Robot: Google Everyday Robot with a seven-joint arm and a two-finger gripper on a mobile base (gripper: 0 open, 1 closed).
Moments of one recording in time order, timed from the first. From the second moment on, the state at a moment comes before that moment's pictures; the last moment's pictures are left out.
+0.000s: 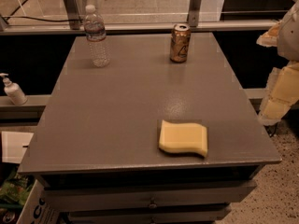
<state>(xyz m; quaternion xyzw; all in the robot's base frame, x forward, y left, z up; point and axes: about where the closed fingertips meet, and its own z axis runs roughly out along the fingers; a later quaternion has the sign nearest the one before) 0.438 -0.217 0.976 -0.60 0.78 -0.03 0.16</state>
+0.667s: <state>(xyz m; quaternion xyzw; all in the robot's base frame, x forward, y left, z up) 0.435 -0.209 0.966 -0.61 0.78 -0.01 0.17</state>
